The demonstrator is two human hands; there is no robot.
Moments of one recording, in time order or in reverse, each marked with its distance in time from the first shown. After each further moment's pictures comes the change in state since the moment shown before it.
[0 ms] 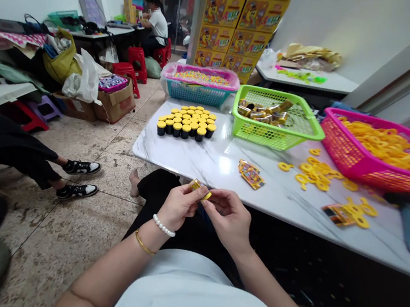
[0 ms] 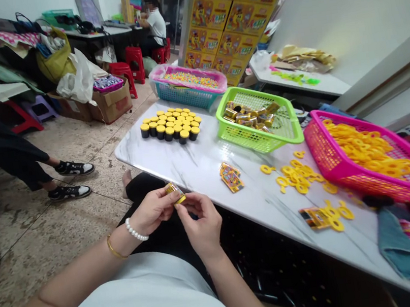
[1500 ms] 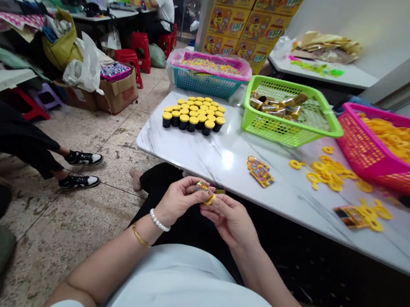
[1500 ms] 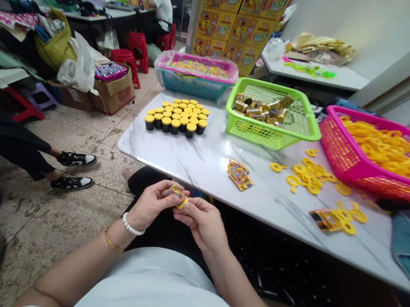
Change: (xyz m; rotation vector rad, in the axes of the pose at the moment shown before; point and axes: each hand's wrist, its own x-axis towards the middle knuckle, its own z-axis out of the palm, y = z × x) left_hand -0.001 -0.006 -0.023 0.012 -0.109 0.170; right_hand 0.006 -0.003 0.002 0.604 -0.106 0.733
